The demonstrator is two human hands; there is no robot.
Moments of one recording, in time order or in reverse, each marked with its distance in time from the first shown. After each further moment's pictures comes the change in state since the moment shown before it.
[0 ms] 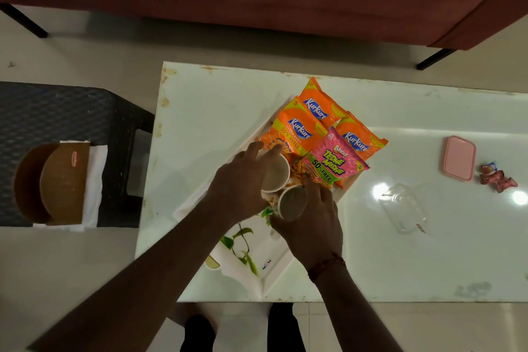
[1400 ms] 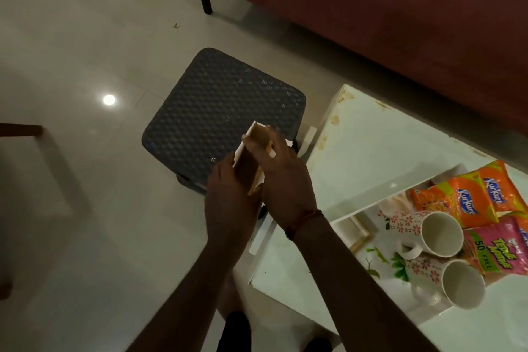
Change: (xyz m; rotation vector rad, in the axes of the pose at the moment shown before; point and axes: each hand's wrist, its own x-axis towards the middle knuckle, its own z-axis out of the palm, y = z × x) left_hand -0.188 -0.213 -0.034 -0.556 0.693 -0.916; right_hand -0.039 -0.296 0.179 -0.204 -0.273 -0.854
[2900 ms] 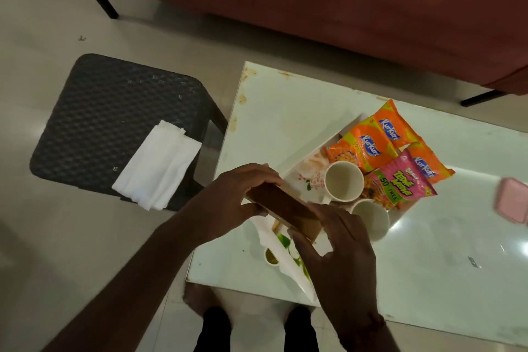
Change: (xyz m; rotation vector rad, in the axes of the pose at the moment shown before) left_hand -0.046 0.094 0.057 0.038 -0.873 0.728; right_hand -0.214 0.106 -0.093 -0.011 0.504 0.398
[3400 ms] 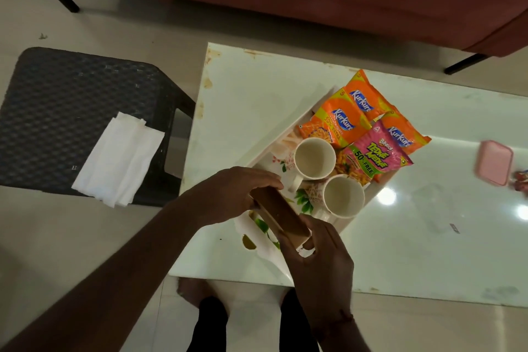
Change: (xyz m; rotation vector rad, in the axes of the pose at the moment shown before) left_hand 0.040 0.006 0.051 0.110 -0.286 -0.043; right_hand -0.052 0.055 0.027 0.051 -0.010 0.285
